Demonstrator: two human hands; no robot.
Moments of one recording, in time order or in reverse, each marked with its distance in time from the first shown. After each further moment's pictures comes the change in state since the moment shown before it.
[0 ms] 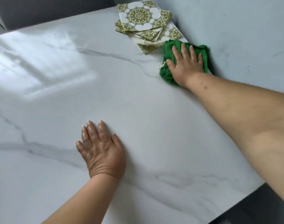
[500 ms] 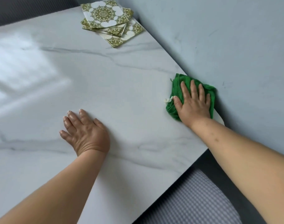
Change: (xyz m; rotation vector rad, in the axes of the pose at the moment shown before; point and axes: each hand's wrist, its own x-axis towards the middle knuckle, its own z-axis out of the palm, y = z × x) left_hand 0.003 -0.002 0.000 -0.021 -0.013 0.031; right_hand -0.215 0.084 0.043 0.023 0.043 0.298
